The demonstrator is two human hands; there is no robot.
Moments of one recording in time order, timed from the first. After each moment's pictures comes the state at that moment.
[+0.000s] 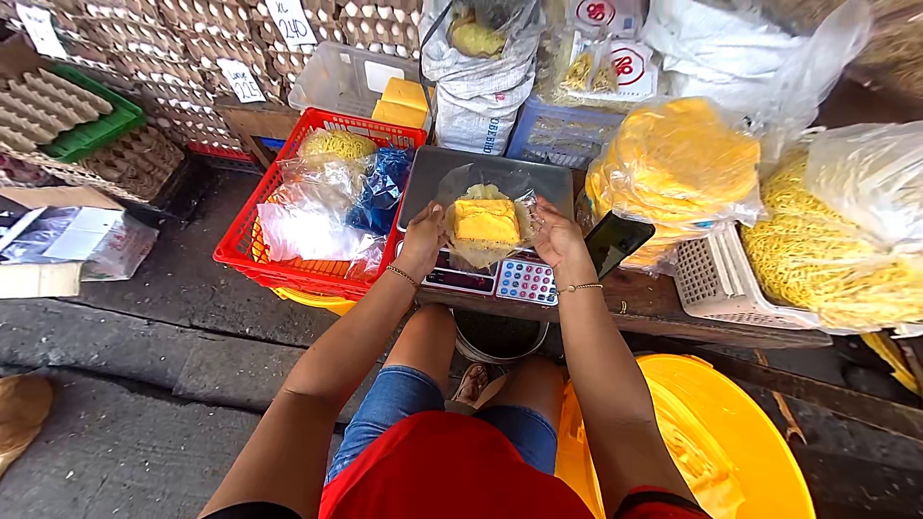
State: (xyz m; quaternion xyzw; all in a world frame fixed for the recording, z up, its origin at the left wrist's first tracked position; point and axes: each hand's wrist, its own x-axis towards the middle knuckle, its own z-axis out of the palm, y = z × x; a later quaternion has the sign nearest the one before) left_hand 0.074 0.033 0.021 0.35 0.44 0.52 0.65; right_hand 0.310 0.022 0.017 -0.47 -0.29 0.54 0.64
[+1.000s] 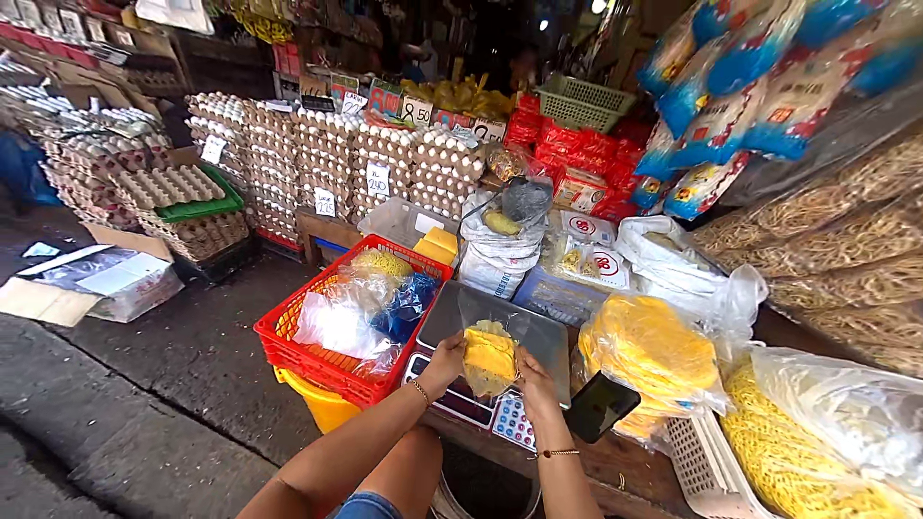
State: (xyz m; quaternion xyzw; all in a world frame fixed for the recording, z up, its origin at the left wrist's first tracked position) left_hand 0.077 0.016 0.026 0.49 0.44 0.47 0.58; right_hand 0.264 -0.005 0.025 -0.54 -0.41 0.46 0.57
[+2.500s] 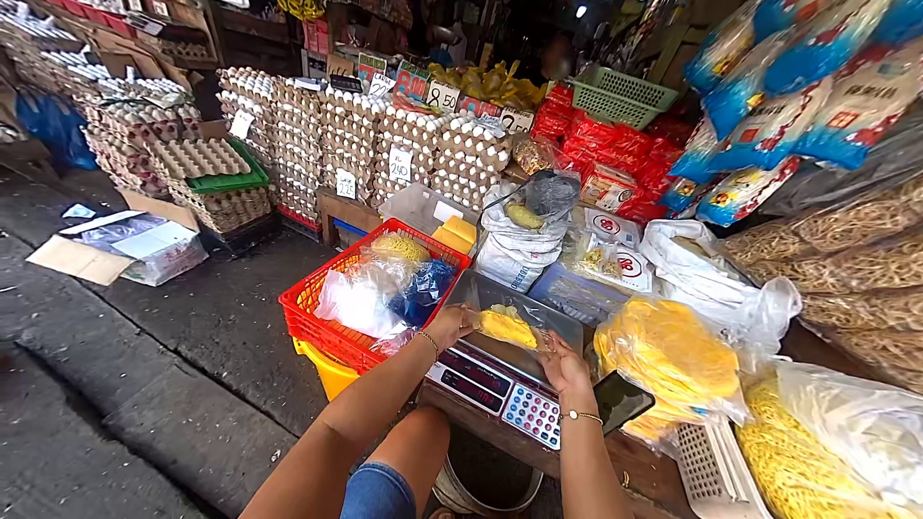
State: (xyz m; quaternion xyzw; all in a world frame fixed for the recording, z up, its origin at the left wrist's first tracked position) left_hand 0.056 0.072 0.029 0.30 0.43 0.50 0.69; right_hand 0.300 0.041 0.027 -0.48 -0.27 0.53 0.65
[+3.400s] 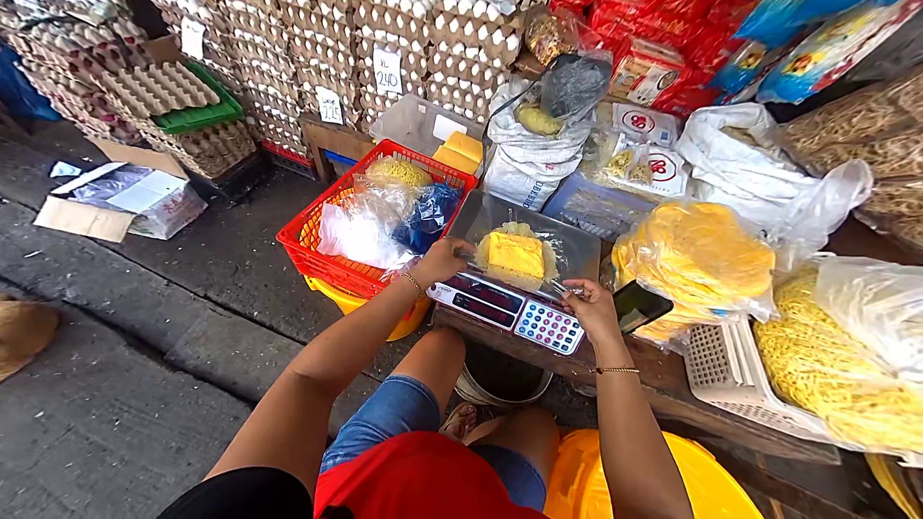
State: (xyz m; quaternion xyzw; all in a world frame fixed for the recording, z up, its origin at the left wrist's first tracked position) left_hand 0.010 0.036 0.024 0.70 0.49 0.31 0.41; right_hand 0.331 -0.023 0.015 -0.64 -0.57 0.31 0.41
